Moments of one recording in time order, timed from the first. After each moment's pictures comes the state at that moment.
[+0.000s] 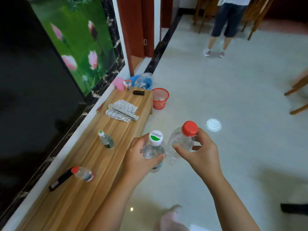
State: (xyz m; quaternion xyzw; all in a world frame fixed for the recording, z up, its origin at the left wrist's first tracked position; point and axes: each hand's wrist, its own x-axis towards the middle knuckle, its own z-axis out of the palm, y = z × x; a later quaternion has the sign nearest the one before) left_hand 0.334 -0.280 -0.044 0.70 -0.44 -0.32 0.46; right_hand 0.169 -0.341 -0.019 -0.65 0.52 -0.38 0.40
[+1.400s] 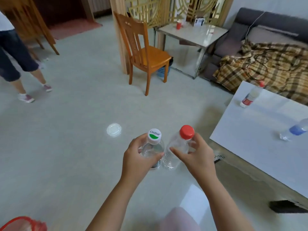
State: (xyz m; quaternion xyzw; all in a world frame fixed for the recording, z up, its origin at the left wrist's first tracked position) left_hand -0.088 -0.823 -0.040 0.35 -0.71 -0.56 0.23; right_hand -0.198 -0.699 -0.020 -0.20 0.84 -0.50 0.12
